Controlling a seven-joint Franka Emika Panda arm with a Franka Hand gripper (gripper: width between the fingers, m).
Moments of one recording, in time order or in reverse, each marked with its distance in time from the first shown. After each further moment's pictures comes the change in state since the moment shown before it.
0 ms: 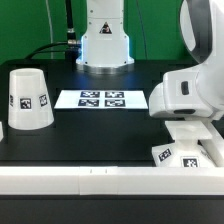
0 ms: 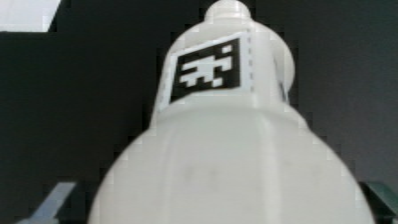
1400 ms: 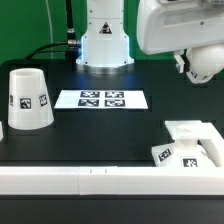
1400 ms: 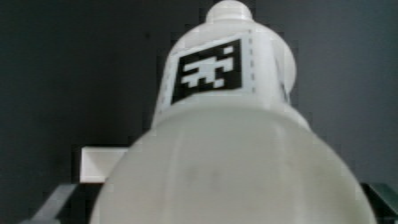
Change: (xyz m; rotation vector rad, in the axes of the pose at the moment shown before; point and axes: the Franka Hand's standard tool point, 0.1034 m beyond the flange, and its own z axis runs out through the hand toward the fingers) arm -0.023 0.023 -0.148 0.042 0.585 -0.112
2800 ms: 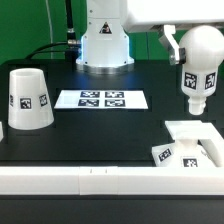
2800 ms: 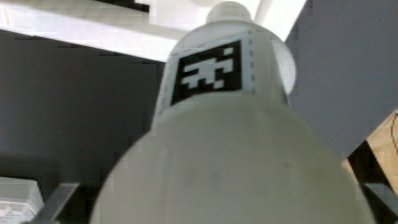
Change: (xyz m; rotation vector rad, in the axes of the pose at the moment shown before) arm 0.047 0.024 -0.045 -0.135 0.726 -0.193
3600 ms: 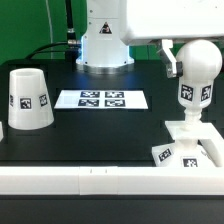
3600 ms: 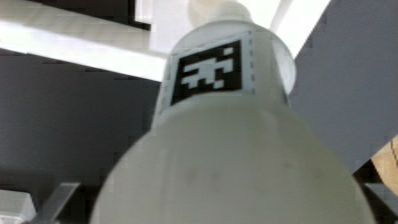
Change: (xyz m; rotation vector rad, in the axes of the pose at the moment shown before) arm -0.014 0.002 0.016 -0.003 -0.014 -0.013
